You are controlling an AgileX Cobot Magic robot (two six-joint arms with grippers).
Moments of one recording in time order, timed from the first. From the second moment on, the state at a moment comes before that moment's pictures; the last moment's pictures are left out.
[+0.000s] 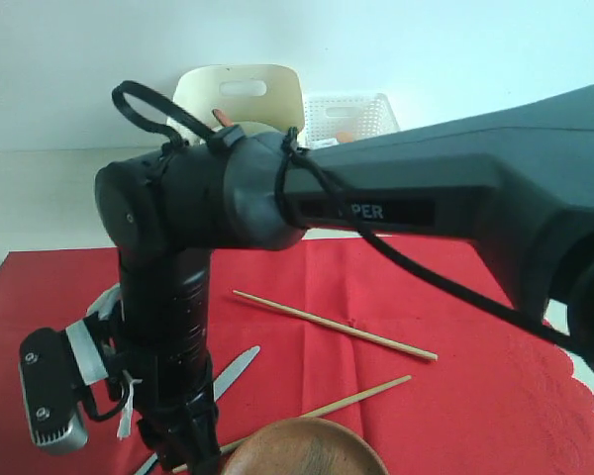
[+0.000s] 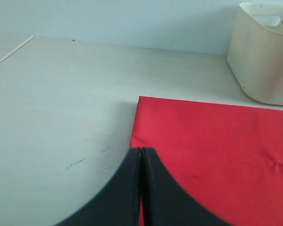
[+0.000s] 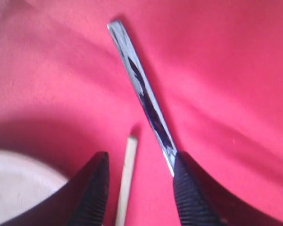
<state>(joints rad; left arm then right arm) 0.05 0.01 0.00 0.06 0.36 -0.13 1.00 2.21 -1.68 0.23 1.11 -1.17</state>
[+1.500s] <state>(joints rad) 0.05 0.01 0.00 0.06 0.36 -0.13 1.04 2.29 -1.69 0.23 0.93 -1.18</state>
